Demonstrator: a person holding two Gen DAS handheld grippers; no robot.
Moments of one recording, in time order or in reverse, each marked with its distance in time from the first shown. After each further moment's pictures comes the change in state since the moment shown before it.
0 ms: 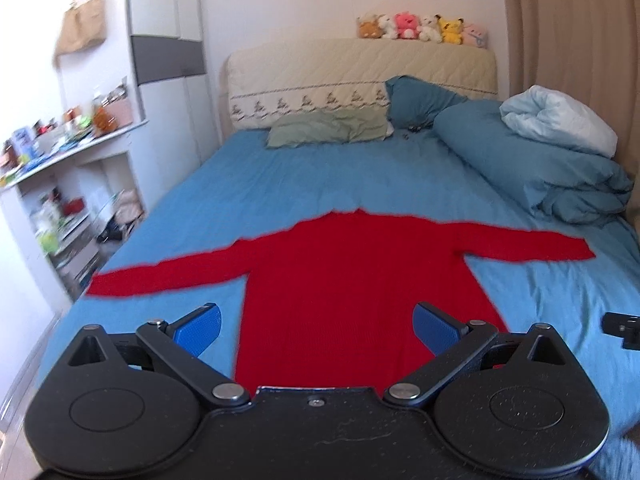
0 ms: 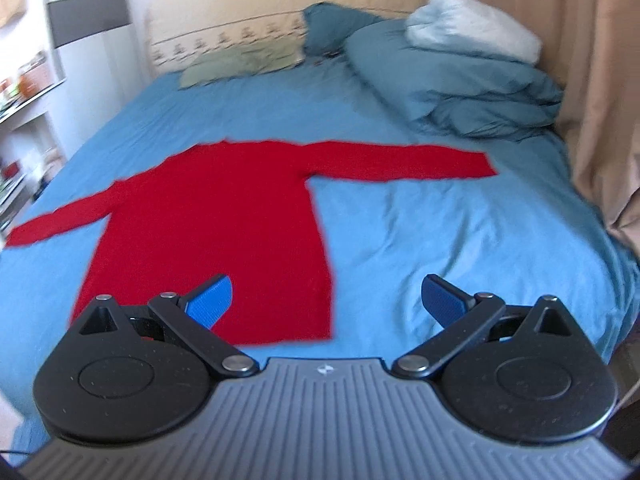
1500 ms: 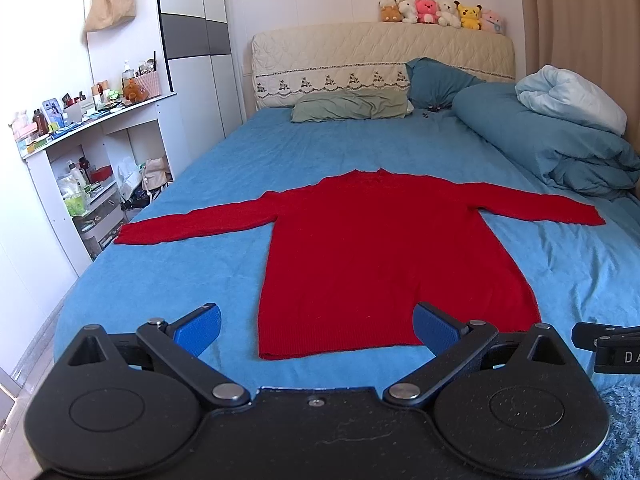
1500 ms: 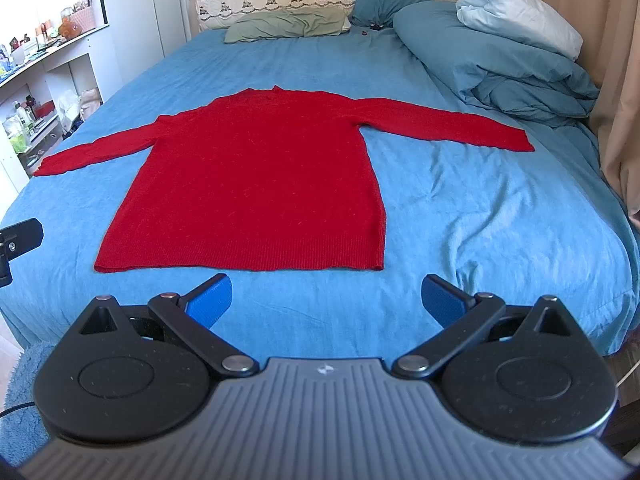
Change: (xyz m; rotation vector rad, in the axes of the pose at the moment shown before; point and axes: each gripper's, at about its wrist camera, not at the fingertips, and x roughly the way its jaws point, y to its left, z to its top) left arm -0.056 0.012 -0.095 -0.031 0.053 0.074; right arm -0.037 0.050 -0.072 -0.132 0.093 0.088
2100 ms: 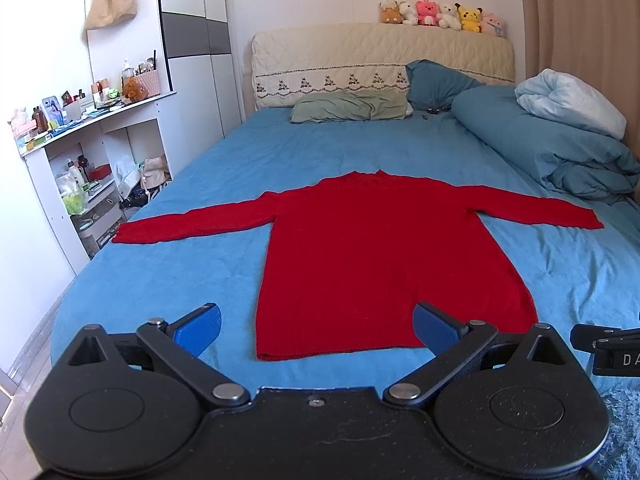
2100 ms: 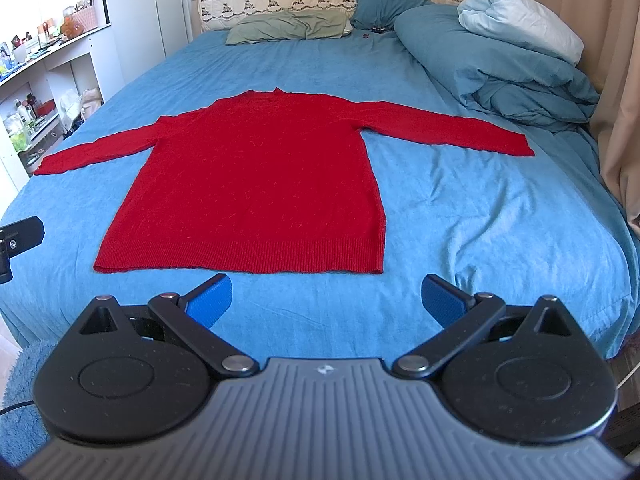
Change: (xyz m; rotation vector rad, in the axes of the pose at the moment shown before) left arm 0.000 0.005 -0.001 -0.011 -0.003 -0.011; right arm -0.001 0.002 -0.001 -0.008 -0.006 -0.002
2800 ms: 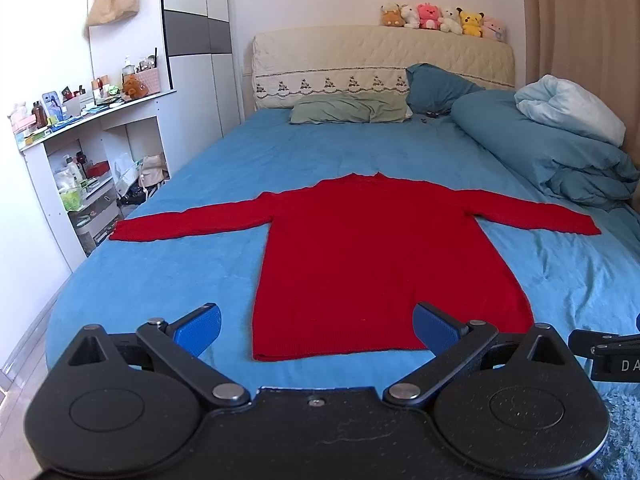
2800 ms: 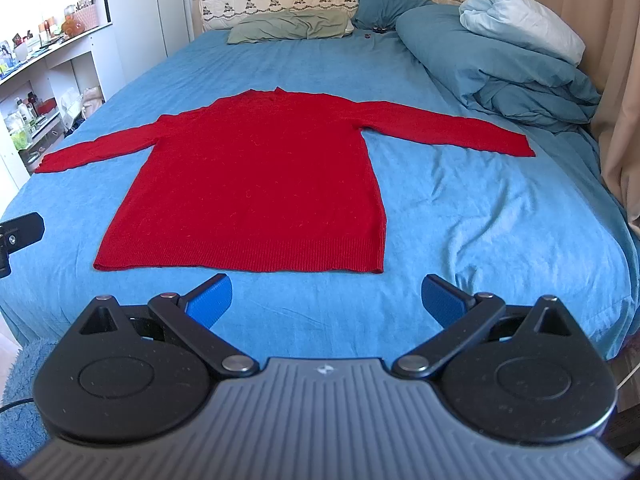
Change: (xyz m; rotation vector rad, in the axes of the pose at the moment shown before) left arm -0.002 0.009 -0.005 -0.014 -0.008 -0.017; right arm -0.002 -0.003 -0.002 0.003 -0.002 0.002
